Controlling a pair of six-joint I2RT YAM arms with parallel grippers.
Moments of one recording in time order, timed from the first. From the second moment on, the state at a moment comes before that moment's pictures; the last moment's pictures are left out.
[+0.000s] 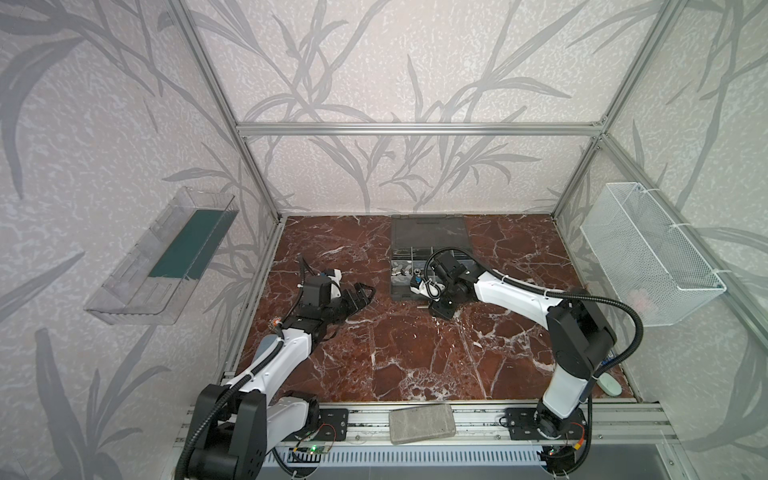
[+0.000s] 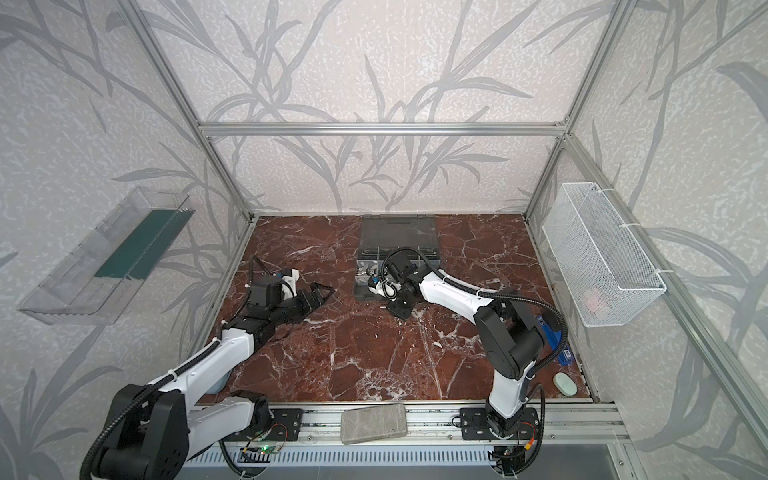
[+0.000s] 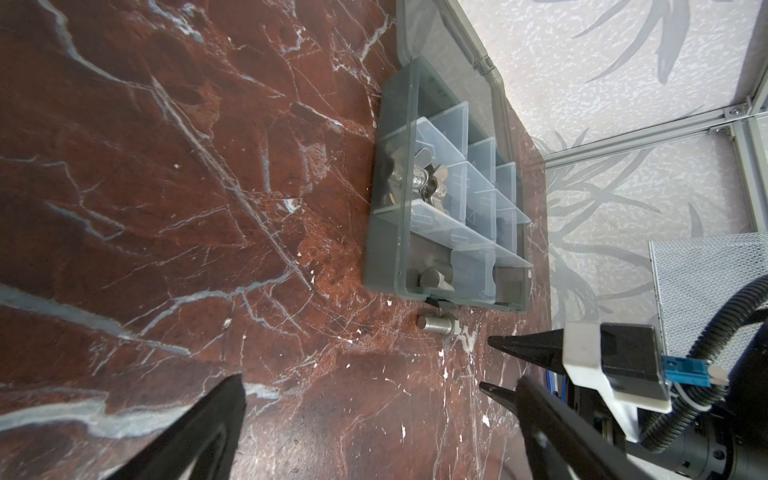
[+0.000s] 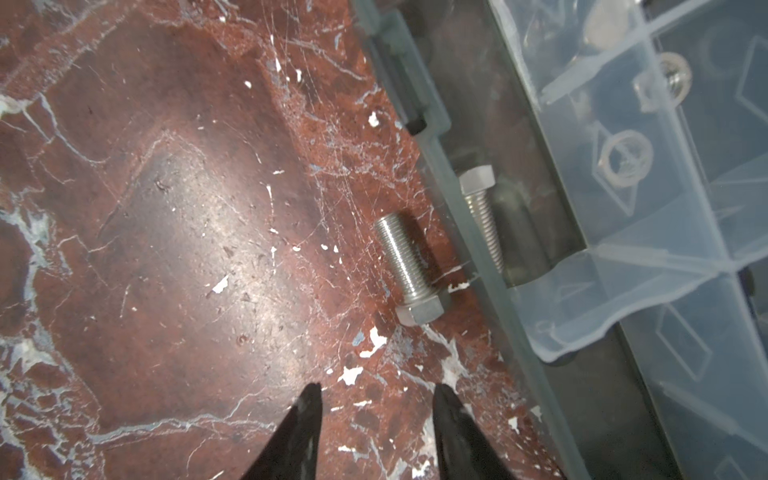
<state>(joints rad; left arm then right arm) -0.15 1.13 0.51 -0.02 0.43 -0.77 0.68 1.80 1.25 -0.66 -0.15 -0.40</state>
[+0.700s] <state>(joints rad) -0.15 1.12 0.51 -0.02 0.43 -0.77 0.70 1.89 1.25 -0.55 -0.12 -0.42</state>
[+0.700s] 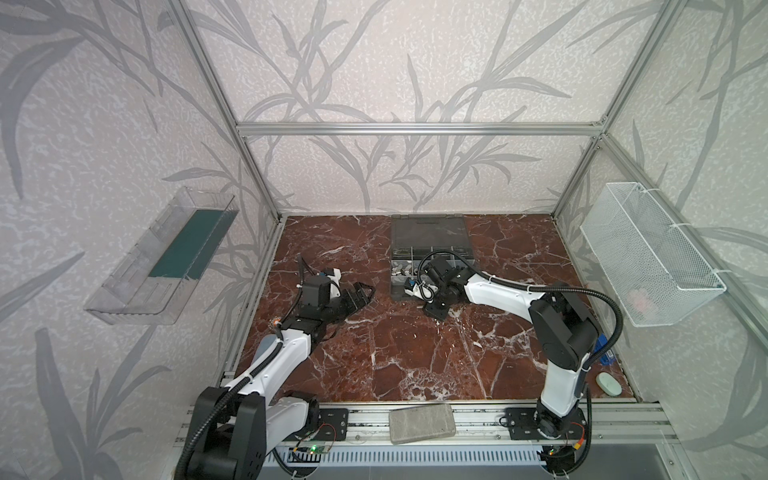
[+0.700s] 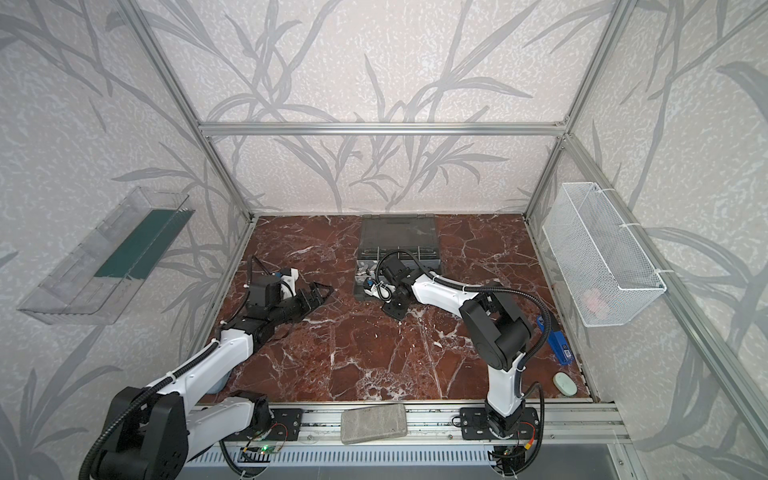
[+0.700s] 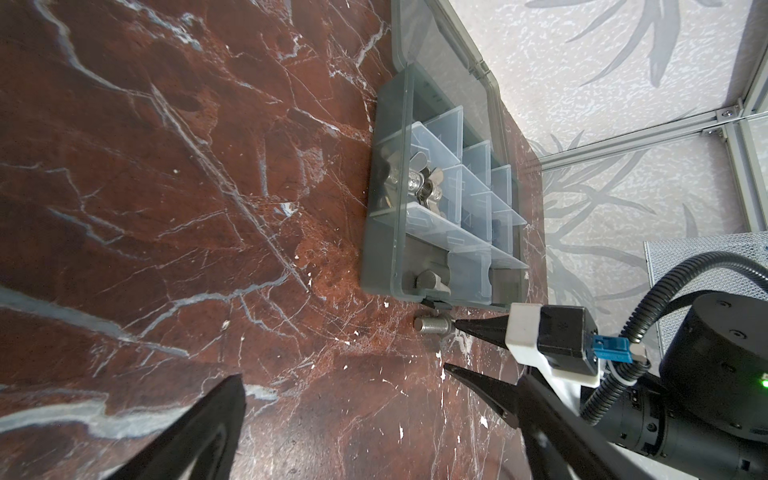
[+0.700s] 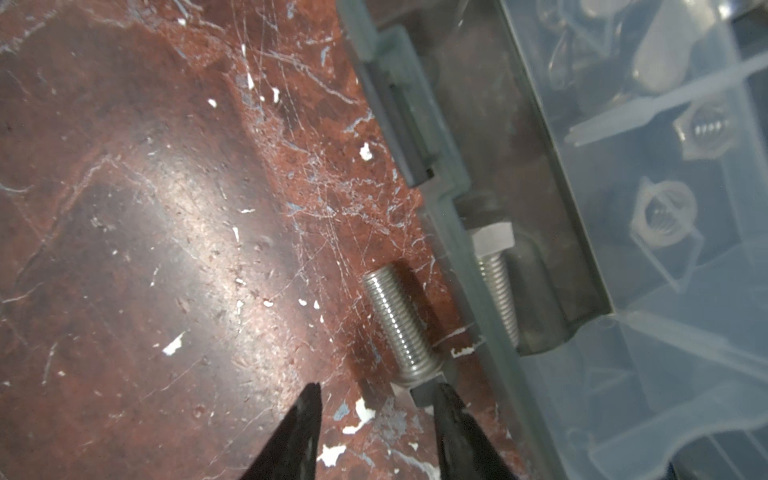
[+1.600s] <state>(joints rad) -0.15 1.12 0.50 -0.02 0.43 -0.77 0.75 1.98 1.38 -0.60 -0.05 -0.44</state>
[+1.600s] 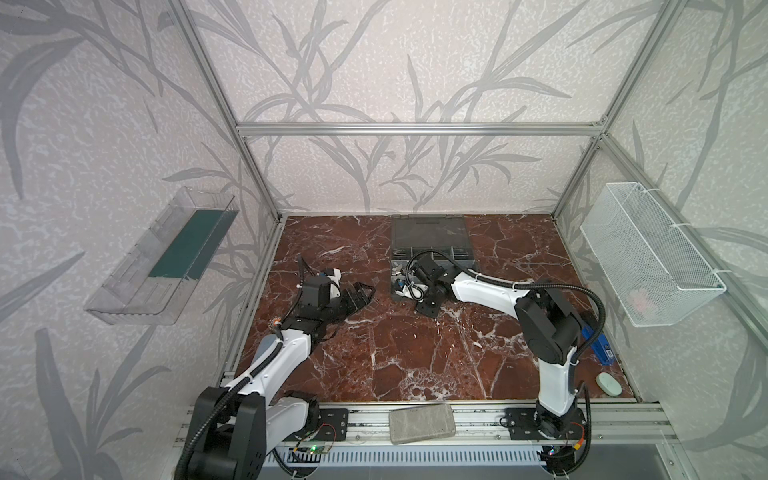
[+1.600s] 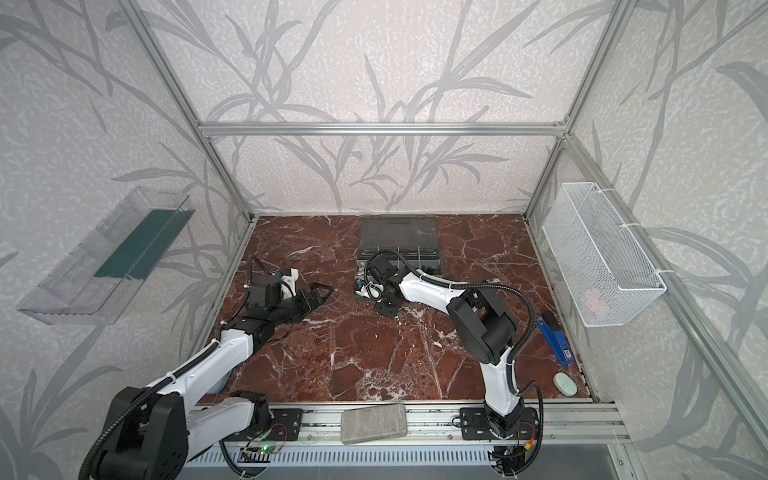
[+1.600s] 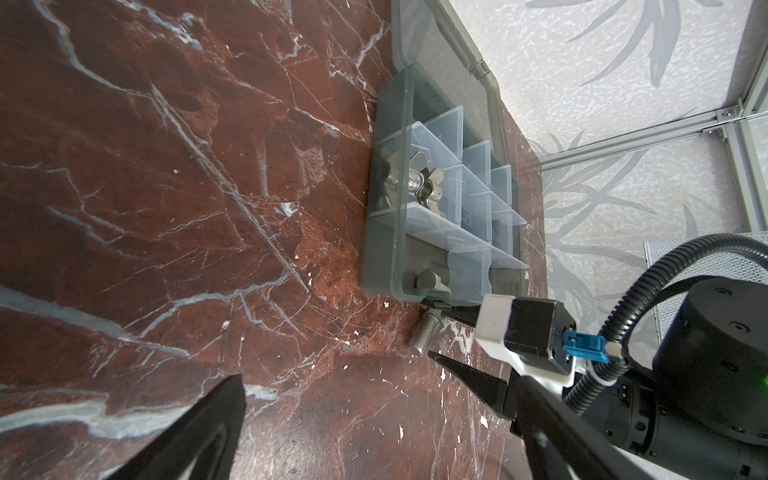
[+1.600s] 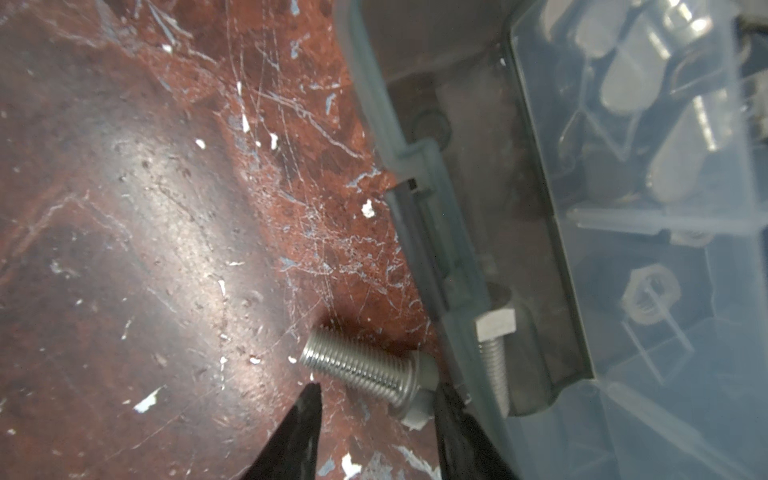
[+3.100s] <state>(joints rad) -0.14 1.13 0.49 0.00 0.44 -0.77 0.80 2.02 1.43 -0.72 -0.02 -0.51</state>
